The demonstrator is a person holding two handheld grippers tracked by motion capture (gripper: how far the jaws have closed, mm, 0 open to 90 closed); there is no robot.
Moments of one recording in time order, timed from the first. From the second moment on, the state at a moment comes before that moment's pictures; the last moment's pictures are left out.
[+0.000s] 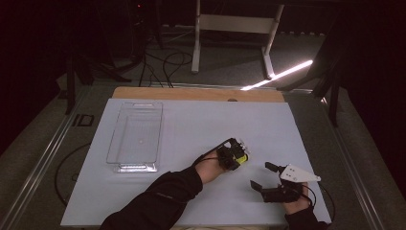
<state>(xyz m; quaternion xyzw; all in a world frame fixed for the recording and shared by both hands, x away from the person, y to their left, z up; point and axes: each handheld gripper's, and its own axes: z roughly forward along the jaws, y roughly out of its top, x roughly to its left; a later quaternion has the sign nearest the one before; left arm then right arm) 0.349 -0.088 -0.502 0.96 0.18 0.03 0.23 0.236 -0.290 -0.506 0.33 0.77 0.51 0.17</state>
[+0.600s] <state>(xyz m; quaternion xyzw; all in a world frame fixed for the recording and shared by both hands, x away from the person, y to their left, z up) 0.354 -0.079 -0.482 0.96 0.18 0.00 0.24 0.237 -0.290 -0.506 0.33 0.77 0.51 0.17</state>
